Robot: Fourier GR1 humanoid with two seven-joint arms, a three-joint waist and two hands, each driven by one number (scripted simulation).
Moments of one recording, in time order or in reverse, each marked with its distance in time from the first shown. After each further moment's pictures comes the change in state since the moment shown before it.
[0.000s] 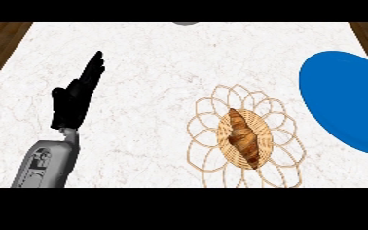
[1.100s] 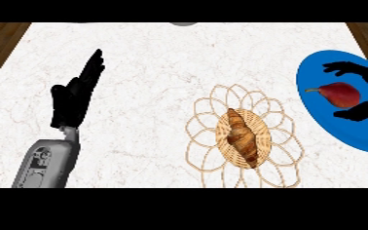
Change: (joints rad) left arm -0.008 -0.016 0.018 -0.010 -0.015 -0.005 0.021; right arm -0.280 0.362 0.253 0.302 0.267 -0.164 0.105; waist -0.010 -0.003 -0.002
